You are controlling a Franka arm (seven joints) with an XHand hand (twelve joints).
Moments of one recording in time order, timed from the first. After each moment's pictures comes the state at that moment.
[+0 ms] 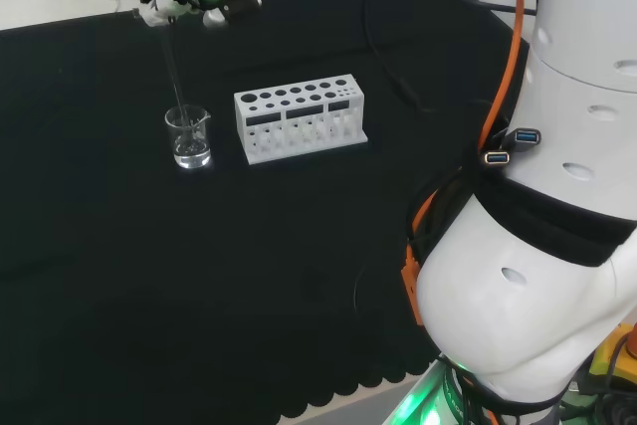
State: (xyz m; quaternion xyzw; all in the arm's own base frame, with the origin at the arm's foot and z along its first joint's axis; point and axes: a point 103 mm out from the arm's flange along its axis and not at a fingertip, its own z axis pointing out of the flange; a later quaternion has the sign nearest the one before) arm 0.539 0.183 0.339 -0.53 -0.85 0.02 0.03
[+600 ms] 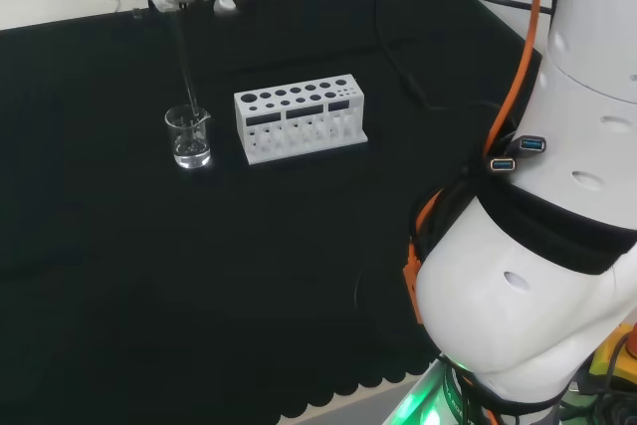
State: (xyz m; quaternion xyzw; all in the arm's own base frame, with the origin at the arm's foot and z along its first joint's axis) arm 0.531 0.164 0.359 -0.55 -0.84 0.02 0.01
